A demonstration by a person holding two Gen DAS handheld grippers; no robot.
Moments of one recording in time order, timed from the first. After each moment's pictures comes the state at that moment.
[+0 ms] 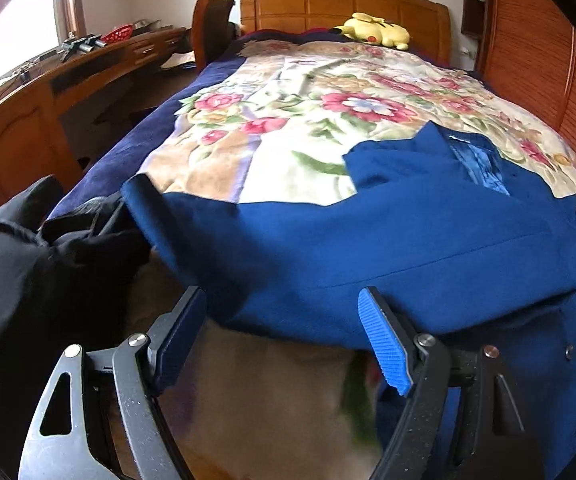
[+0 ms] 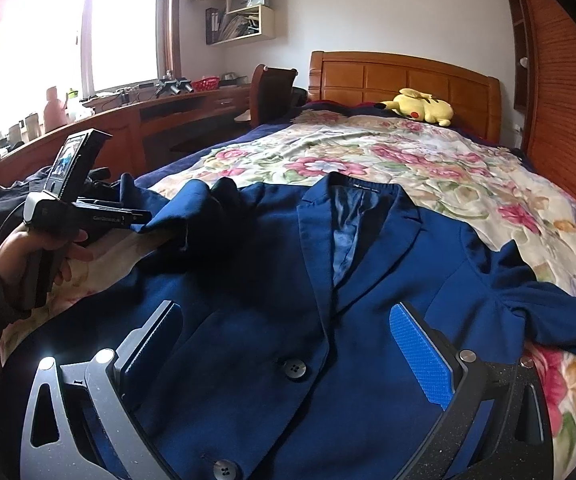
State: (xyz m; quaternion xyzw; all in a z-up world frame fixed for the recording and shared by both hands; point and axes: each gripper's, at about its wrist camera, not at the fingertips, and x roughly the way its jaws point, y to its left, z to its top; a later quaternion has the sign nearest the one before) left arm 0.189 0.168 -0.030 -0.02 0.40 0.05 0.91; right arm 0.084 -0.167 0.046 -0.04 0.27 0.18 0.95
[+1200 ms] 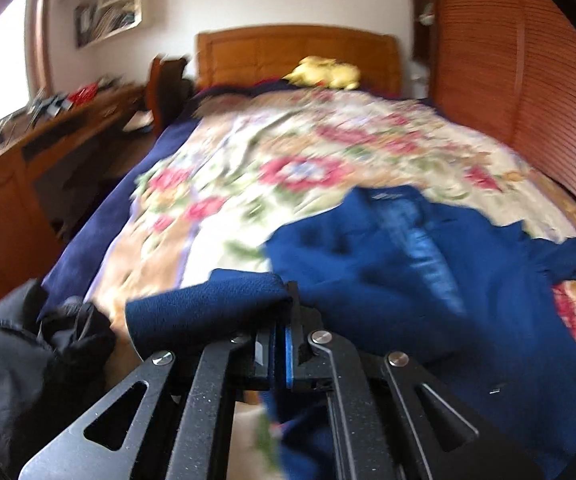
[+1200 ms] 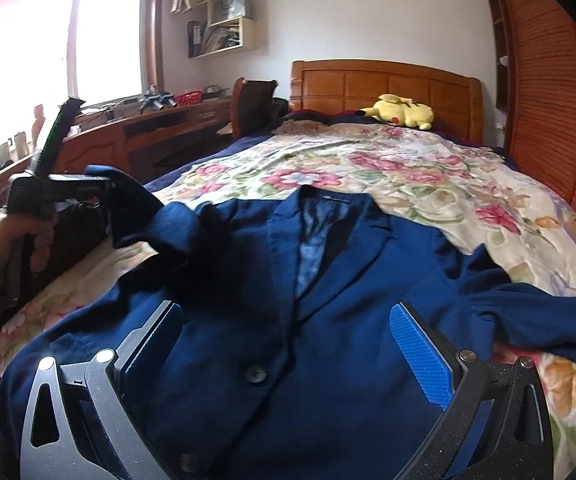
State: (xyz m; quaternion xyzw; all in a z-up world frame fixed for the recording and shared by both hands) left arm 0.192 0.092 0.057 0.02 0.32 -0.04 0.95; right arm 0.080 -0.208 0.059 -0.02 0.25 0.14 0.96
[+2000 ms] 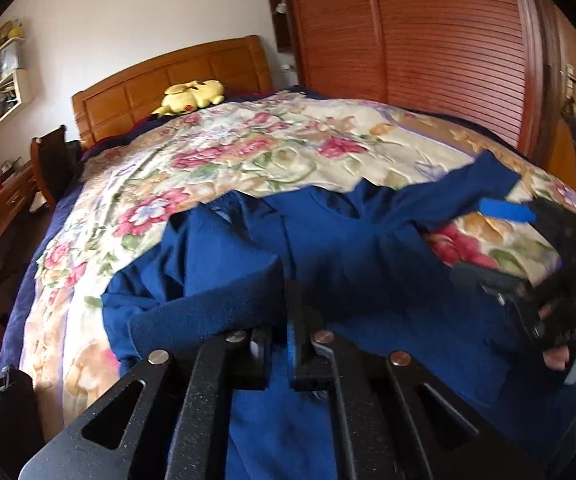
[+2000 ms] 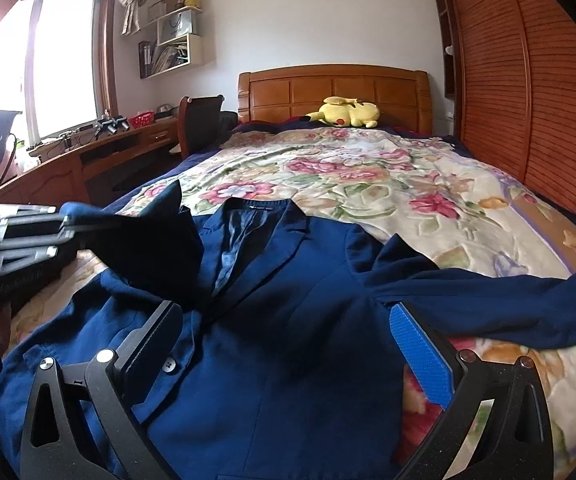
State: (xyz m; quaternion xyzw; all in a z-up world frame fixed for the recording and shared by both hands) left arm 0.128 -0.084 0.063 0.13 0.30 -0.20 0.92; right arm 0.067 -0.256 0.064 0.01 0.25 0.08 0.97
